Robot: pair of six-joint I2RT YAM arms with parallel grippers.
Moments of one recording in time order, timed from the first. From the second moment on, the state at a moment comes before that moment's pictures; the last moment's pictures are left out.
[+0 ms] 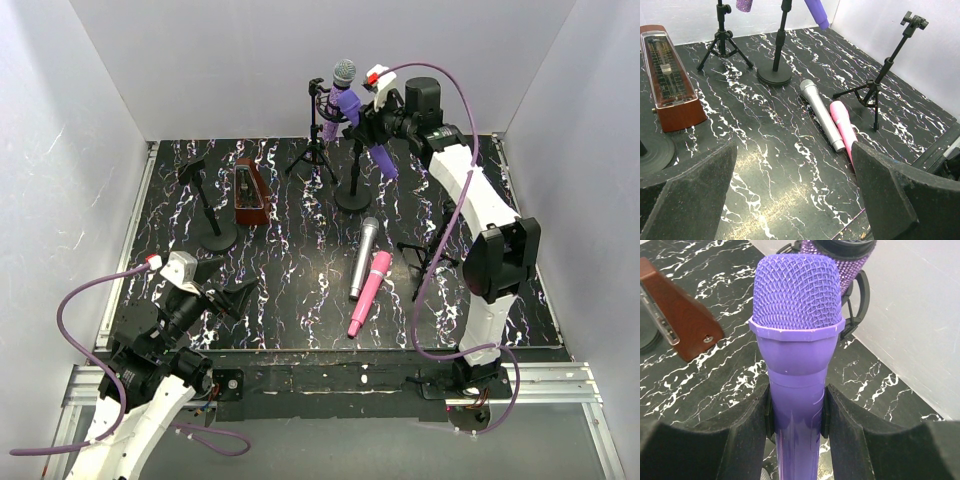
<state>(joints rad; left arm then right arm) -0.46 0.15 0.58 -0.40 0.17 -0.21 0.35 1.92 1.91 -0.32 -0.43 -0.25</state>
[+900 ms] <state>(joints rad) -0.46 0.15 0.57 -0.40 0.17 -0.21 0.31 1.86 1.82 -0.25 -0.18 -0.15</state>
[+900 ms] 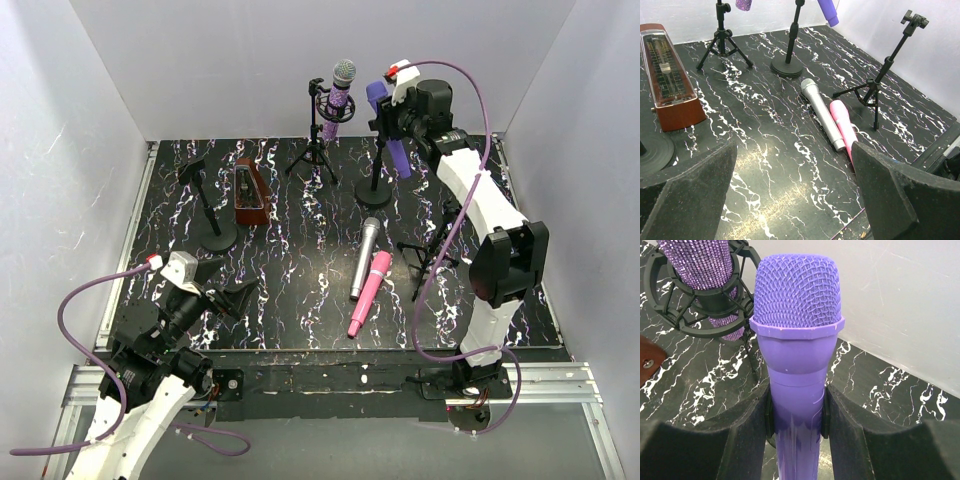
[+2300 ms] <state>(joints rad) -0.46 0.42 0.73 -0.50 0.06 -0.39 0.20 1.14 1.50 -0.83 -0.94 -0.50</state>
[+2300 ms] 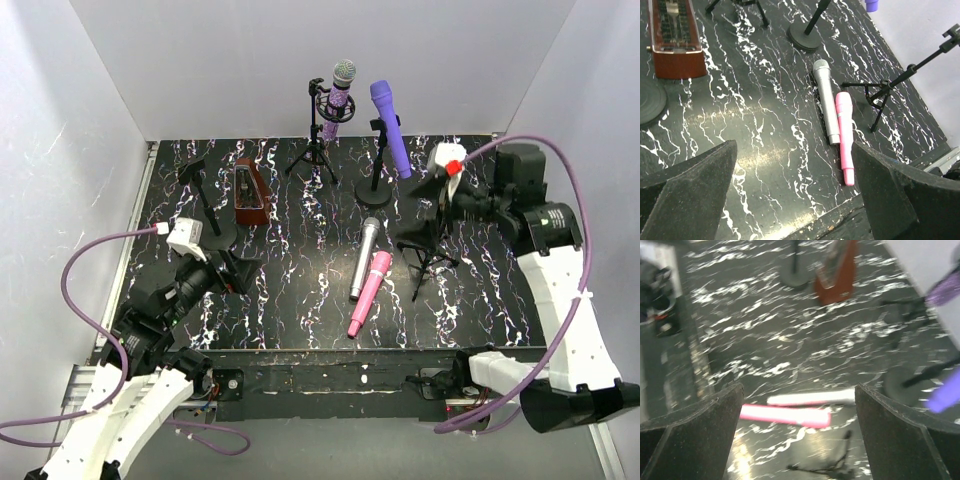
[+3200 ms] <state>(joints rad) -0.46 0.71 1.23 -0.79 -0.18 -0.30 0.17 0.85 0.85 -0.90 -1.21 -0.63</state>
